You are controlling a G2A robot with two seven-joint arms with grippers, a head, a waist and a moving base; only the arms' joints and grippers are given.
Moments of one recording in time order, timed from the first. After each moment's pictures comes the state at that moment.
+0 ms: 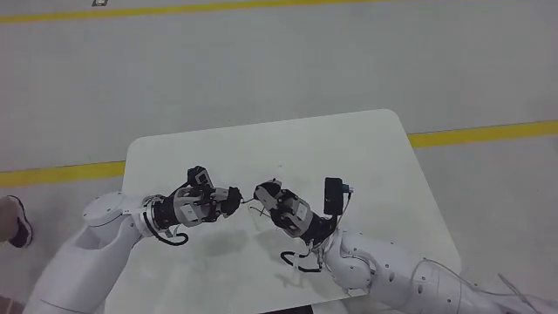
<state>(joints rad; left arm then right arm) 1.33 -0.93 -1.15 -1.68 -1.01 0.33 -1.10 -1.23 -0.87 0.48 -1.82 -0.59 -0.34 -0.68</state>
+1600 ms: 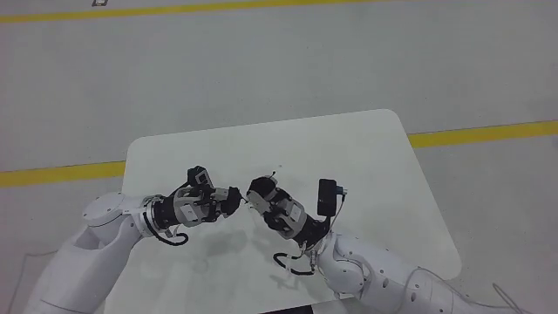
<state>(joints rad) 1.33 -0.93 -1.15 -1.68 -1.01 0.33 -1.10 -1.33 -0.95 0.58 -1.82 -0.63 -0.34 -0.61</state>
